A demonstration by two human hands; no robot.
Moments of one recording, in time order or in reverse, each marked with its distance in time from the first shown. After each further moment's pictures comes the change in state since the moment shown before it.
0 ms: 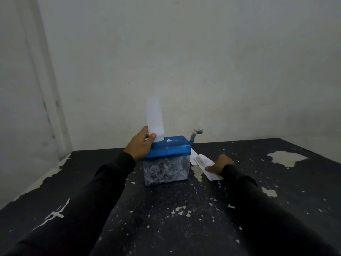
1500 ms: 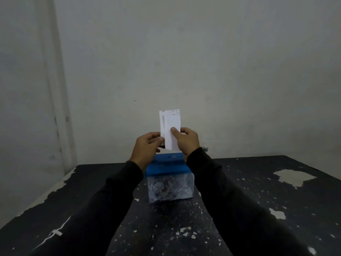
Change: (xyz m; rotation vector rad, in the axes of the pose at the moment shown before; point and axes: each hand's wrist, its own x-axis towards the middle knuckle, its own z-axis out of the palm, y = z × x) left_hand 0.001 0.047 -0.009 -0.513 0.211 0.022; right_hand -0.092 -0.181 -0.051 1.235 0.027 -0.436
